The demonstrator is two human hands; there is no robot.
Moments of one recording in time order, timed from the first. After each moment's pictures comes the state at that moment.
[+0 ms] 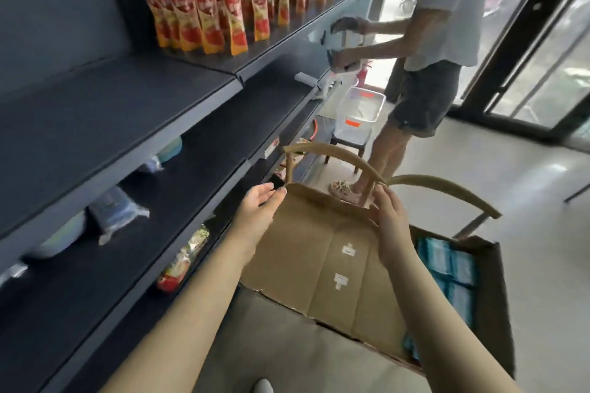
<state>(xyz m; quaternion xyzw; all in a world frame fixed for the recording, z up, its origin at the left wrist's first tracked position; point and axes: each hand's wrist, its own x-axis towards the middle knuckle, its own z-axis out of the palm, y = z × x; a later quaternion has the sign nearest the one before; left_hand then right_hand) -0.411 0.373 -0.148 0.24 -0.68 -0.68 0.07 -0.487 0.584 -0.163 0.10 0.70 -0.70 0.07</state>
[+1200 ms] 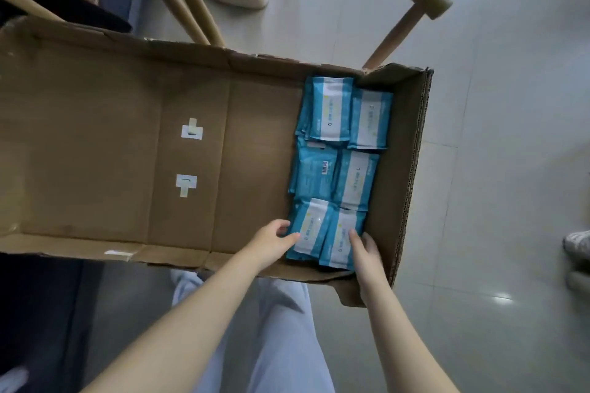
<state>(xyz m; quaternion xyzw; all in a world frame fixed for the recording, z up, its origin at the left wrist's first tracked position) -0.543 0.770 -0.529 0.26 -0.71 -0.43 -0.50 -0.507 0.966 -0.536 0.49 0.63 -0.51 0.31</state>
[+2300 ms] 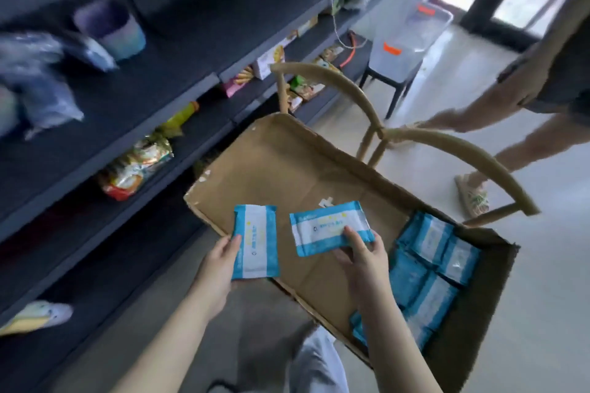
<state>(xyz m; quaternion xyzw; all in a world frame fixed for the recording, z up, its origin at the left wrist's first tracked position) -0.412 0.562 -0.338 0.52 -0.49 -0.69 0.02 -0.540 0.752 -0.346 0.21 0.59 -0.73 0.27</state>
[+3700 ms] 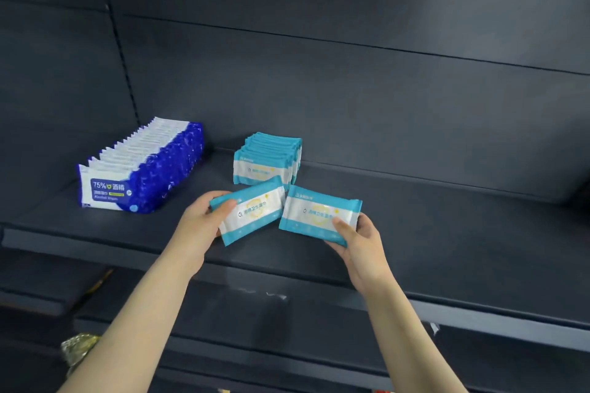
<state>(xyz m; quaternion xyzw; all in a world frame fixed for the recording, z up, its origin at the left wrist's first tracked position) 0.020 0.098 -0.060 0.58 -0.40 -0.45 0.54 -0.234 0.104 -0.076 -0.36 0.46 -0.59 0.55</state>
